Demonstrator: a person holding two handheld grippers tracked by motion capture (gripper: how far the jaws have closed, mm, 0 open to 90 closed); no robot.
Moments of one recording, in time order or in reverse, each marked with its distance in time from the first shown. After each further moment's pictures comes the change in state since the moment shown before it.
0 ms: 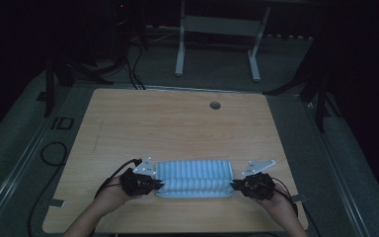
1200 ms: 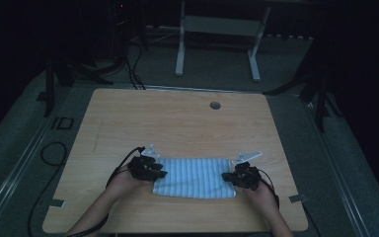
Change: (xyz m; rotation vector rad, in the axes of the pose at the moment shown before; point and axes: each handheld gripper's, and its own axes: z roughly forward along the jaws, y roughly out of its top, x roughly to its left) left arm 0.060 0.007 0.041 -0.007 0.065 -0.168; right arm -0.029 0.009 0.054 -0.011 0.011 0.141
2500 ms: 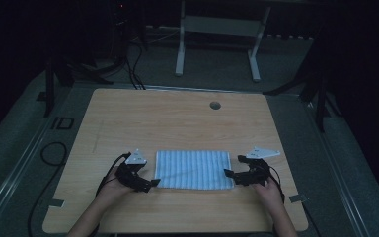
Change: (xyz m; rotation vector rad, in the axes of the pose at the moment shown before) left arm -0.005 -0.040 -0.026 -0.131 0.049 -0.053; right arm -0.019 -0.004 -0.025 -0.260 -0.046 0.036
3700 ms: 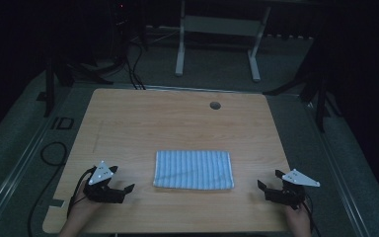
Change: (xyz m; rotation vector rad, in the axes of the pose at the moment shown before) left arm 0.000 -0.061 -0.066 -0.153 0.198 -0.024; right arm -0.023 -0.084 -0.074 -0.101 -0.312 0.069
